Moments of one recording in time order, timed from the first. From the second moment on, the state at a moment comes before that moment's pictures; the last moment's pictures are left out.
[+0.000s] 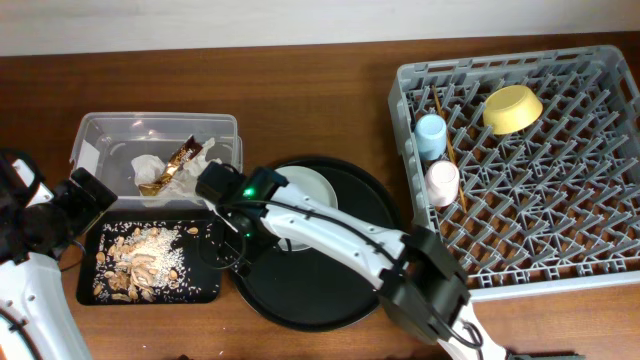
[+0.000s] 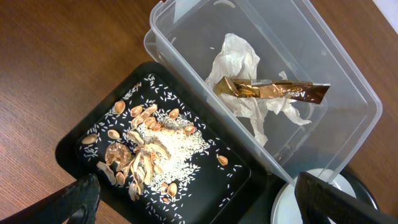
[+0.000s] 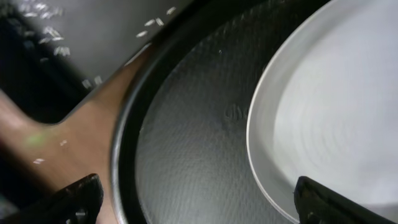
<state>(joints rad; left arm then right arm) 0.54 1.28 1.36 -1.15 0.11 -0.30 0.96 2.21 1.93 -1.15 -0.13 0.11</state>
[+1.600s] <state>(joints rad) 0.54 1.28 1.36 -1.15 0.11 -0.30 -0.03 1.62 1.84 -1.51 -0.67 -0.30</state>
